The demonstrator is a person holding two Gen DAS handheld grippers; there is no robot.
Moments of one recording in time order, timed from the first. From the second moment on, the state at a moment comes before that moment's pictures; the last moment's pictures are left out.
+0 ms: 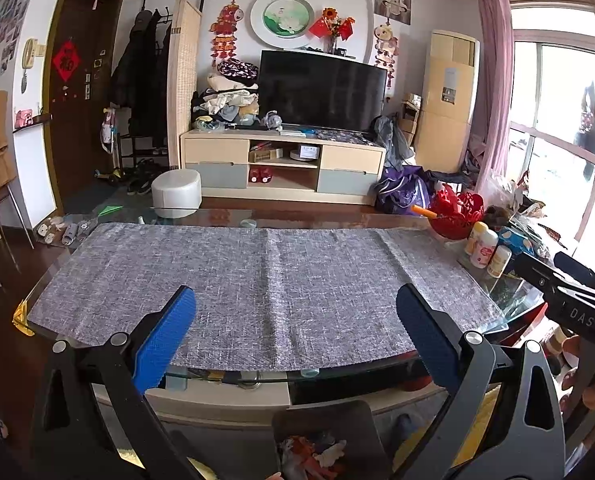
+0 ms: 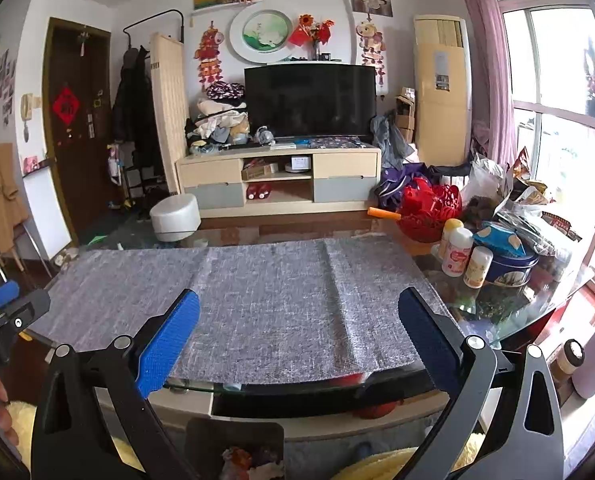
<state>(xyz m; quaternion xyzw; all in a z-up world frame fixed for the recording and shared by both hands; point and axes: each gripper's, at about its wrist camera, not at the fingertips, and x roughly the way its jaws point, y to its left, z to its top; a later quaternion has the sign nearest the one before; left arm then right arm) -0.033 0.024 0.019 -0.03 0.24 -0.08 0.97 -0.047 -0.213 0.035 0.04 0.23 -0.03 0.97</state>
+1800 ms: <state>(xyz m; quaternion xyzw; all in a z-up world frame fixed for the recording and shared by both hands) -0.038 0.013 0.021 -0.03 0.24 -0.08 0.97 -0.051 -0.216 0.030 0.05 0.23 -0.03 0.97</state>
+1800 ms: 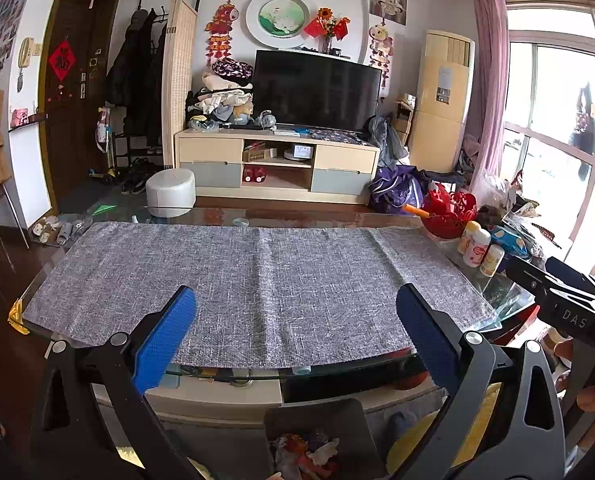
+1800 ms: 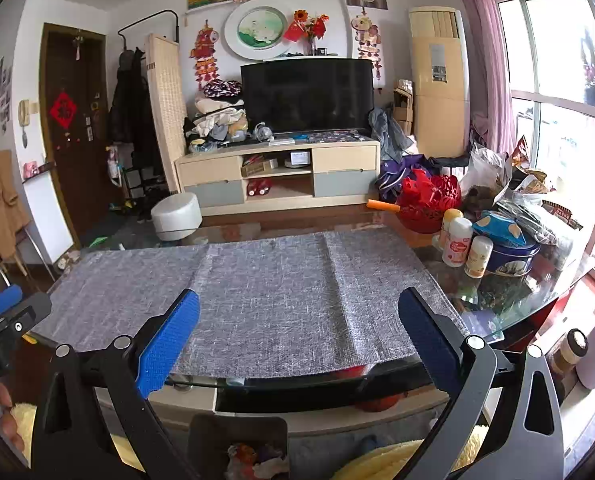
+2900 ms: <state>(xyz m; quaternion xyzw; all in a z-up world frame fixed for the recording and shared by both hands) -0.036 0.013 0.018 -0.03 0.24 -0.07 0.97 -0.044 -0.214 0.019 0.05 0.24 -0.02 0.97</state>
